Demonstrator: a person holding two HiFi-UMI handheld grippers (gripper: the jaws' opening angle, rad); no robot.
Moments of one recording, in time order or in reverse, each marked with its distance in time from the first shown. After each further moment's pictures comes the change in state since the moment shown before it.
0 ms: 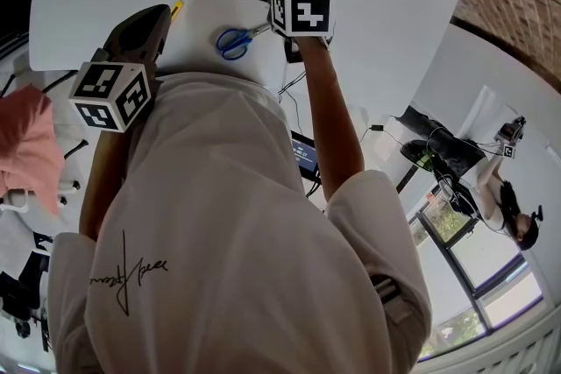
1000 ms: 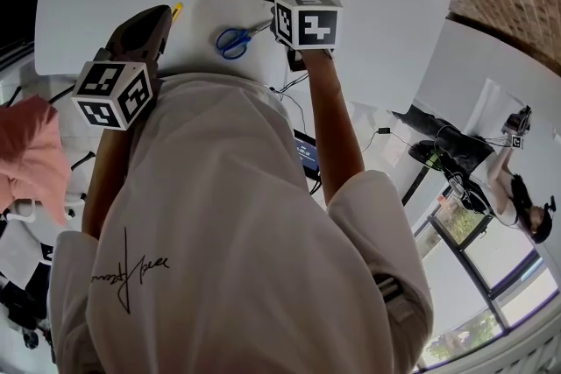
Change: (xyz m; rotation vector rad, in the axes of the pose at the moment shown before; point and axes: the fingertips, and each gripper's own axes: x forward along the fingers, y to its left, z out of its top) left arm -0.008 -0.015 0.005 0.051 -0.032 -0.015; right arm -0.042 0.005 -0.001 0.015 -0.105 0.016
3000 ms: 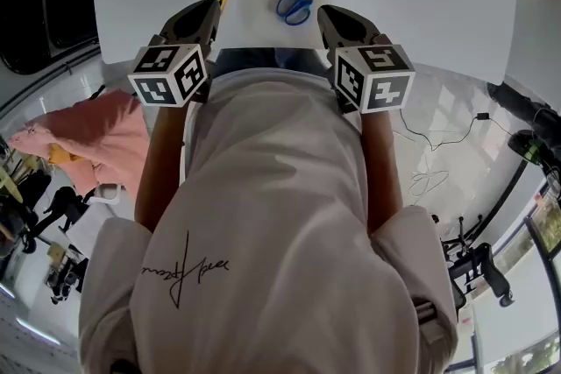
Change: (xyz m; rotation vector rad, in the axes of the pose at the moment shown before) left arm -0.012 -0.010 -0.052 0.160 0.154 0.044; right arm -0.095 0.077 -0.094 0.278 -0.239 0.179
